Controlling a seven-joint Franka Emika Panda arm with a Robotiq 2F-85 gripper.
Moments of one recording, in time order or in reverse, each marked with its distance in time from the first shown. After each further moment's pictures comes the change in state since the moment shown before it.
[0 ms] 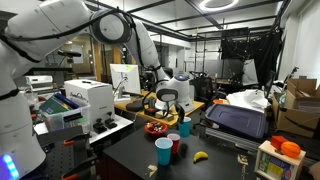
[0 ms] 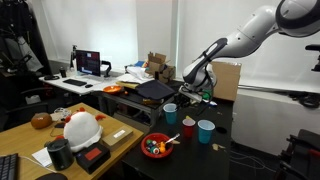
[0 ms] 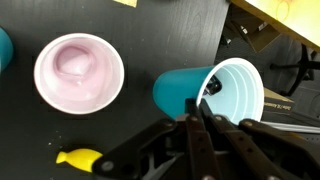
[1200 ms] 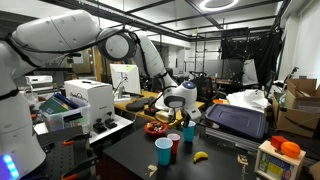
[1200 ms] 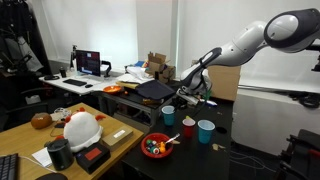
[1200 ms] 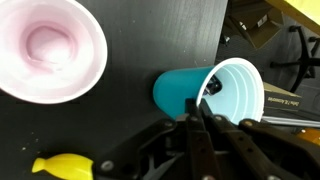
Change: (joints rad) arm -0.003 0.173 -0.019 0.244 0.000 -0.097 0.005
